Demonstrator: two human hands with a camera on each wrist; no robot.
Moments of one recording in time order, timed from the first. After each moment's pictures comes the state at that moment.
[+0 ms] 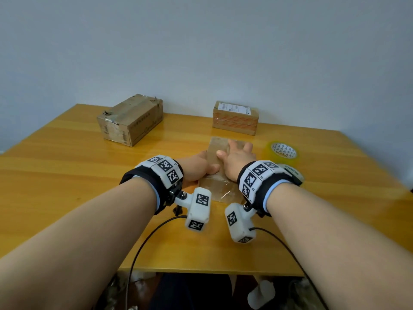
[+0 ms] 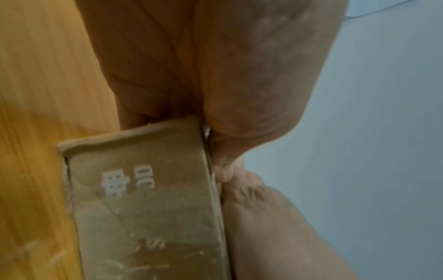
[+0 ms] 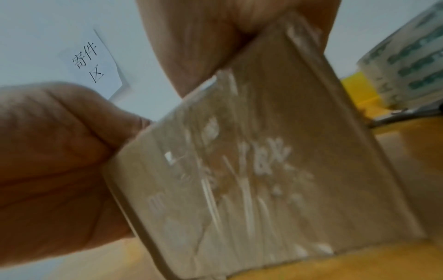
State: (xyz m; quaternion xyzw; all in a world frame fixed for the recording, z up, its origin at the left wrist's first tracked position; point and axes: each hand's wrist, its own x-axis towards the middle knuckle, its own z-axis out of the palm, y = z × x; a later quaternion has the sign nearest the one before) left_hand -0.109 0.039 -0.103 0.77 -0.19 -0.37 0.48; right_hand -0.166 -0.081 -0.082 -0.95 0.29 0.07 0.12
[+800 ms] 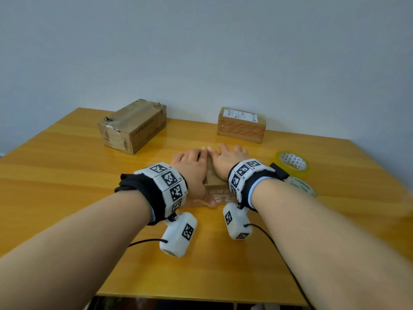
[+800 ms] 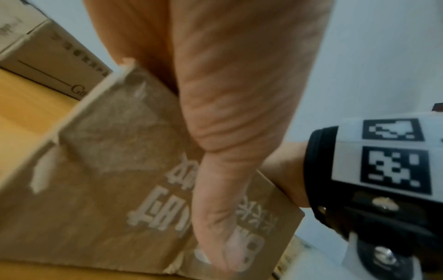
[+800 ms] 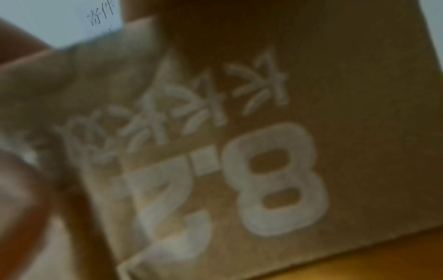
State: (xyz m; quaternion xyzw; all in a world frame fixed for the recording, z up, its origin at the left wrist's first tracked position) left_hand -0.087 0.044 -0.103 0.93 -0.35 -0.07 0.00; right_hand -0.089 -0.095 -0.113 -0.96 0.26 0.05 0.10
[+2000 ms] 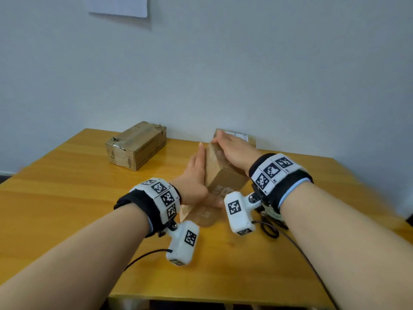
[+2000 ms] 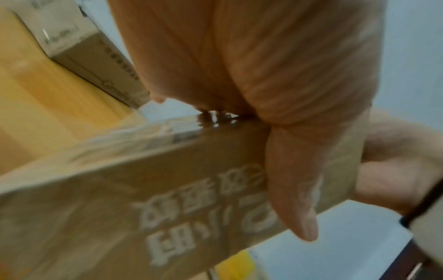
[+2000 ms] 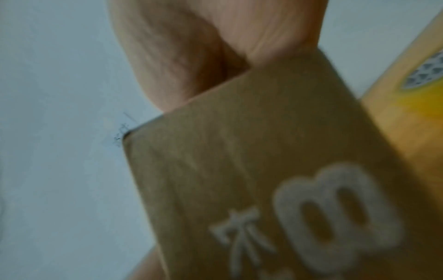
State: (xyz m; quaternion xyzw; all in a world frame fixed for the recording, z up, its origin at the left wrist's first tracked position) left_hand -0.114 0.063 -0.068 0.86 -0.35 -0.17 0.34; right_hand -0.140 -0.091 -0.011 -0.92 0.13 -0.08 0.36
